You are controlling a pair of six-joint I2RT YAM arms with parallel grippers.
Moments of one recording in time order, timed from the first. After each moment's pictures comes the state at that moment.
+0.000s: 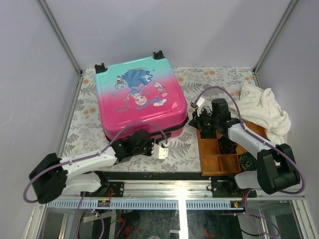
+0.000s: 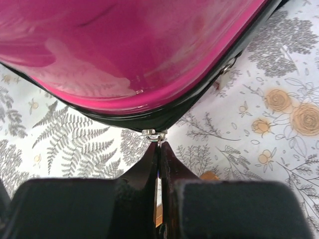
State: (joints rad) left arm -0.92 1.21 0.58 -0.18 -0.02 0.83; right arm 0.31 1.35 0.72 -0.04 -0.57 -0.30
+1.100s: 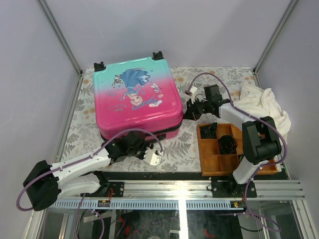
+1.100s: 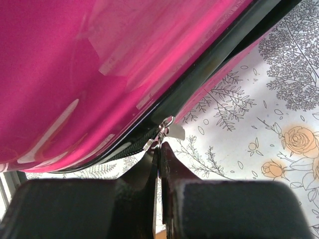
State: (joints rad) left arm -0.88 1.05 0.54 -0.38 0.08 1.11; right arm 0.29 1.70 1.08 -0.24 -0.75 -0.30
